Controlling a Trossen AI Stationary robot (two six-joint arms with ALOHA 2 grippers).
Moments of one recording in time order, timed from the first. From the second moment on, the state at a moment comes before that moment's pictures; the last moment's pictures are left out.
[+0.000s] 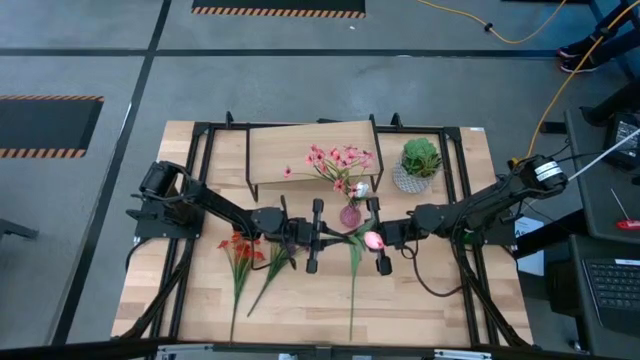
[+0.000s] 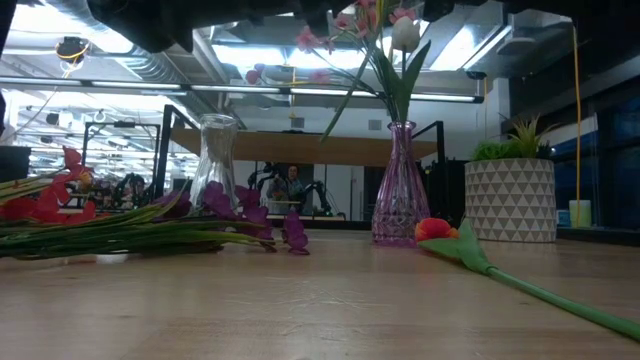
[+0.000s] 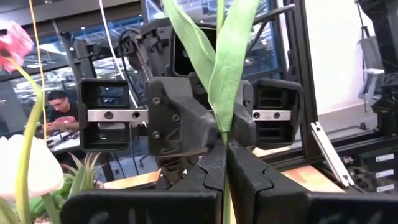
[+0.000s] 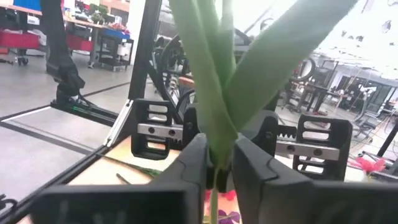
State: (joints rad) left arm -0.25 1.78 0.87 1.09 -0.15 0.23; right arm 0.33 1.38 0.58 0.90 0.15 -0.27
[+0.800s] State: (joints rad) left arm -0.28 1.75 0.87 1.04 -0.20 0.23; right arm 0.33 1.30 0.58 0.82 0.13 -0.24
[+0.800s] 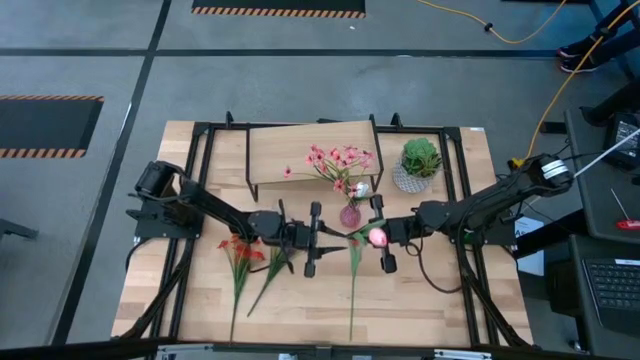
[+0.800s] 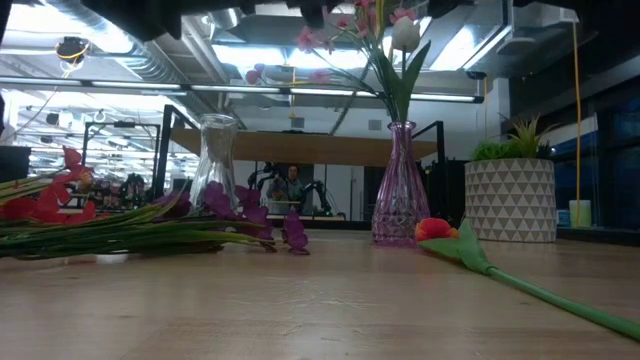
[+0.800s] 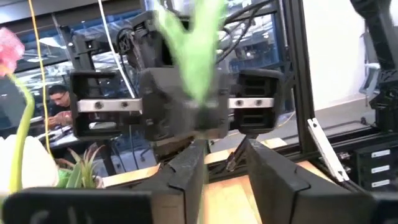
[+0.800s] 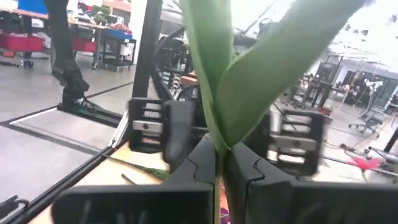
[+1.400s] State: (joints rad) left arm -0.36 1.48 0.87 0.56 -0.38 0.26; right arm 0.33 1.16 0.58 0.63 0.11 -0.21
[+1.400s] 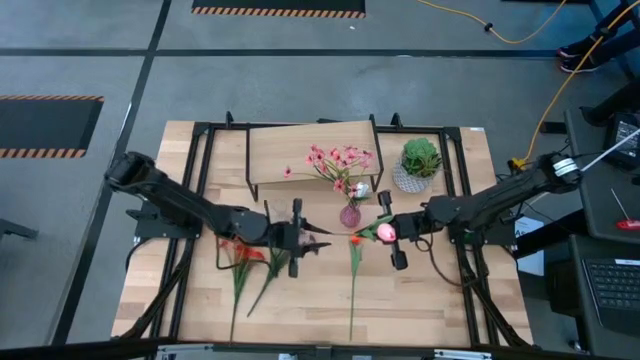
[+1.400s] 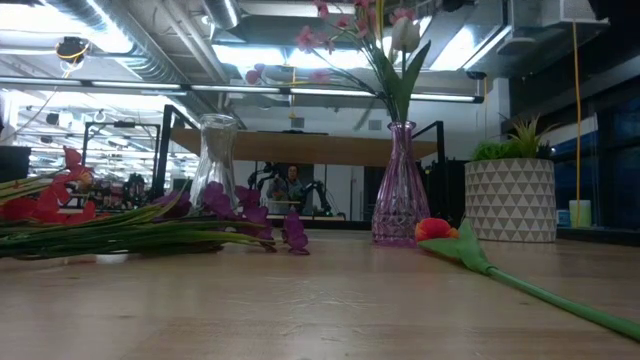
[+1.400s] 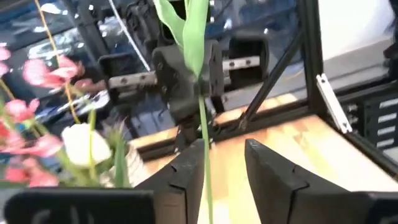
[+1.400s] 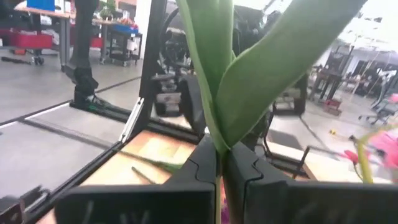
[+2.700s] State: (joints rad) left arm -0.38 1.30 0.69 0.42 -0.59 0.09; right arm 0.28 0.79 0.58 0.25 0.35 -0.20
